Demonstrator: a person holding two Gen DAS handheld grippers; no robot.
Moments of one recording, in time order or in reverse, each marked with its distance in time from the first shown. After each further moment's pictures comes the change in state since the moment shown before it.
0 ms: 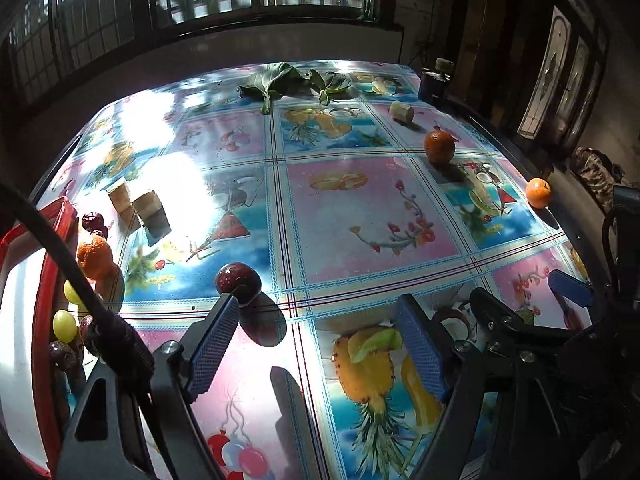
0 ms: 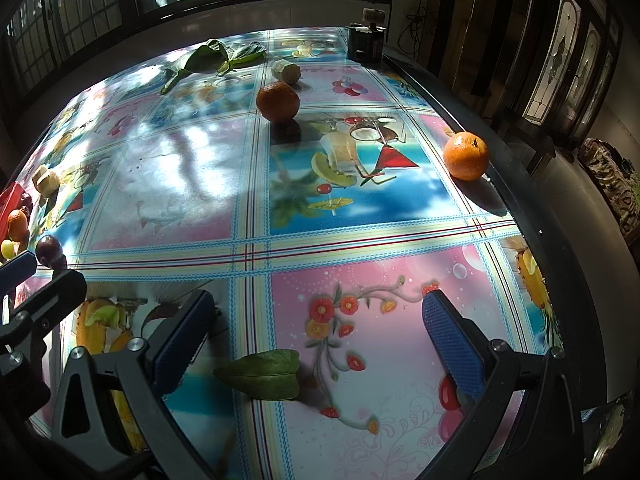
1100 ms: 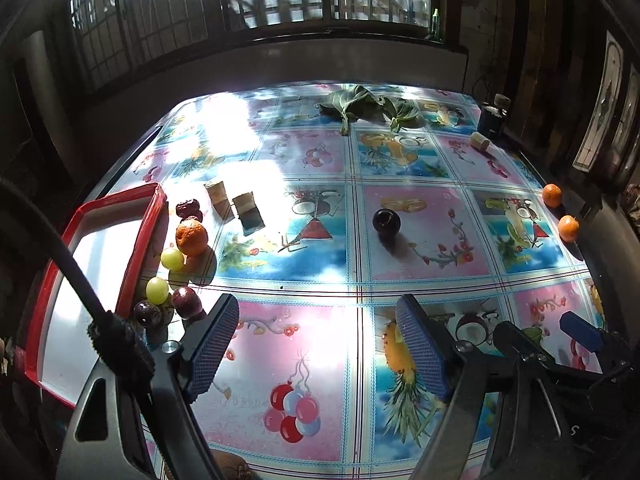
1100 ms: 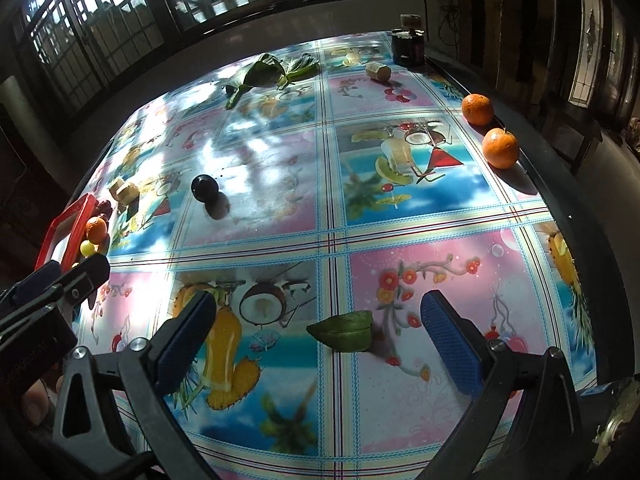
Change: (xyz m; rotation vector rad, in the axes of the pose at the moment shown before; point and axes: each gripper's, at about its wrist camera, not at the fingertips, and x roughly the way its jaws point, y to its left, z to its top) left arm -0.052 0.012 -0.003 -0.126 -0.030 0.210; right arm -0.041 0.004 -0.004 0.030 0.001 0.259
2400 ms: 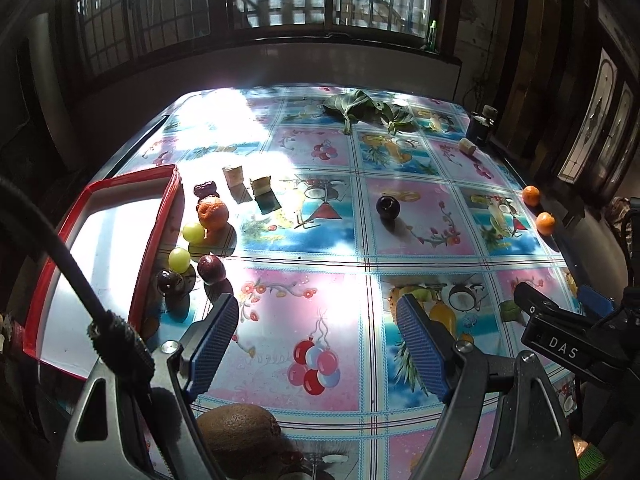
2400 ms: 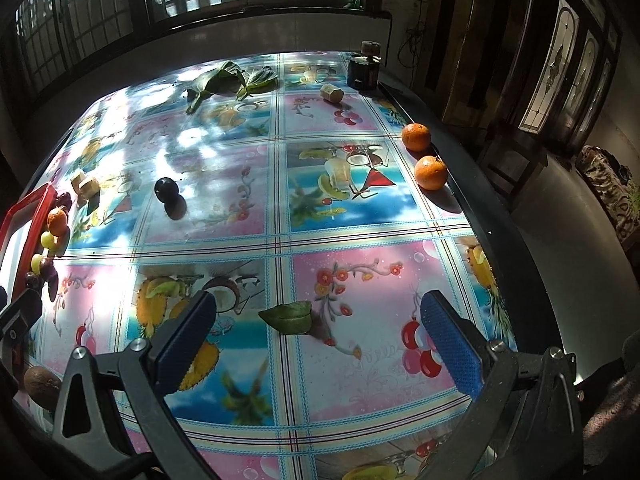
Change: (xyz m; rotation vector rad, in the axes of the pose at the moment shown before) left arm -0.032 0.028 -0.024 -0.042 -0.007 -0.069; right arm -0.029 0.002 0.003 -0.044 -0.010 -0.253
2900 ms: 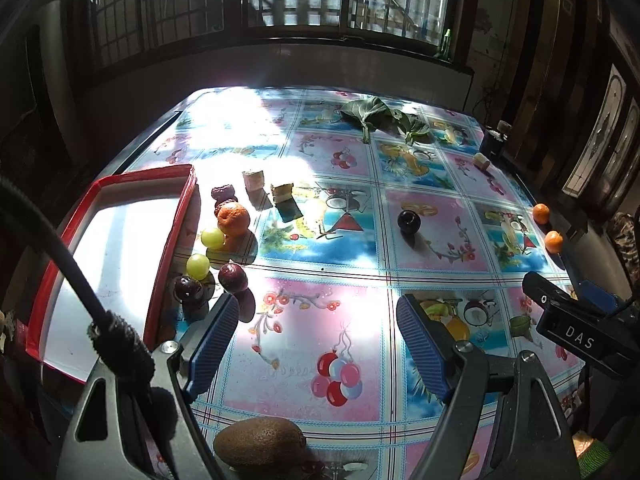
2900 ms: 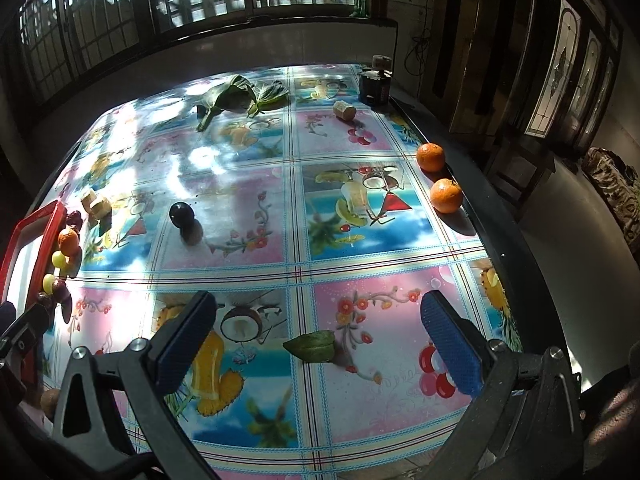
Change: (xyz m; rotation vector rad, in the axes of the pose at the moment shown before) left arm -0.002 0.027 0.010 -0.046 -0.009 0.004; right arm -0.009 0.017 0.019 -0.006 -0.046 0.043
